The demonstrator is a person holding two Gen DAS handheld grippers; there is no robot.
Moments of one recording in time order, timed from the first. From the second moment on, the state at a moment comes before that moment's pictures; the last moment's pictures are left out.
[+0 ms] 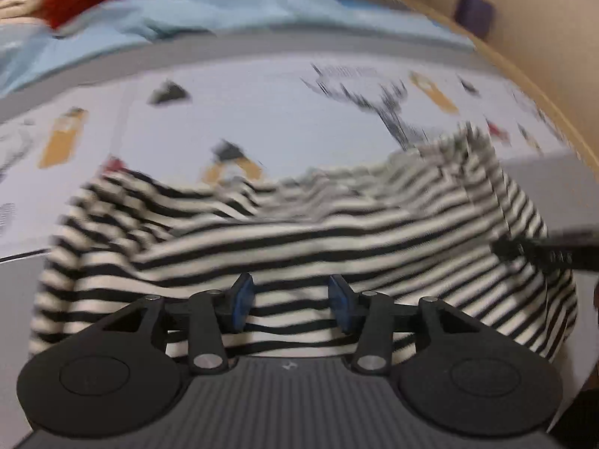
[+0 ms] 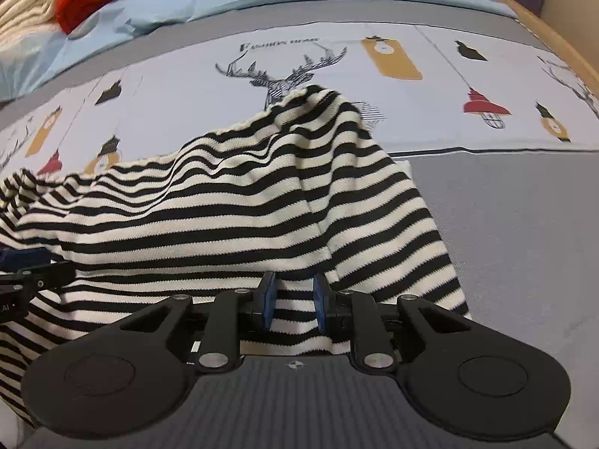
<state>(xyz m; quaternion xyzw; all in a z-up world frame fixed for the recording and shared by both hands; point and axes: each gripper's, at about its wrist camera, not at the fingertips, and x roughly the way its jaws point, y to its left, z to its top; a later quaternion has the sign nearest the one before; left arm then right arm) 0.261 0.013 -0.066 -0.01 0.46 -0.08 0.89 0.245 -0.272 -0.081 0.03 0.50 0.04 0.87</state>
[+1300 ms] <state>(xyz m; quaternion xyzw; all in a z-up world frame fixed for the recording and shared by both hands) -0.004 0.209 0.071 -0.23 0.34 0.01 0.91 0.045 -0.113 -0.001 -0.04 0.30 0.21 0.93</state>
